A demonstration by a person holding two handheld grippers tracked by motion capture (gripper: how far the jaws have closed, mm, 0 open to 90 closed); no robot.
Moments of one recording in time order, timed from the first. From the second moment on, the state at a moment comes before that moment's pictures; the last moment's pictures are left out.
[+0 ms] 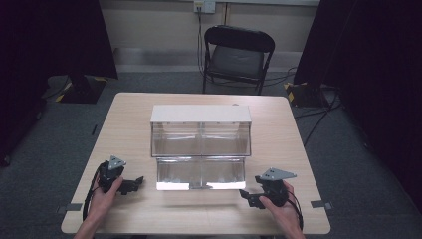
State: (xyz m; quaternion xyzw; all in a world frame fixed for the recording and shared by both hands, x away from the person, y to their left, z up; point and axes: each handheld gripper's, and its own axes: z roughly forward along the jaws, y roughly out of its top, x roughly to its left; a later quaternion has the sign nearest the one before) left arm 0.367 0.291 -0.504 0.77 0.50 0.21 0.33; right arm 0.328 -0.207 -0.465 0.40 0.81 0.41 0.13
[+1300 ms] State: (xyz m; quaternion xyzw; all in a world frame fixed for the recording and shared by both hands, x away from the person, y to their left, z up) left arm 0.367 0.291 -0.504 0.77 0.50 0.21 0.33; right arm 0.326 -0.199 -0.465 0.38 0.80 0.45 0.12
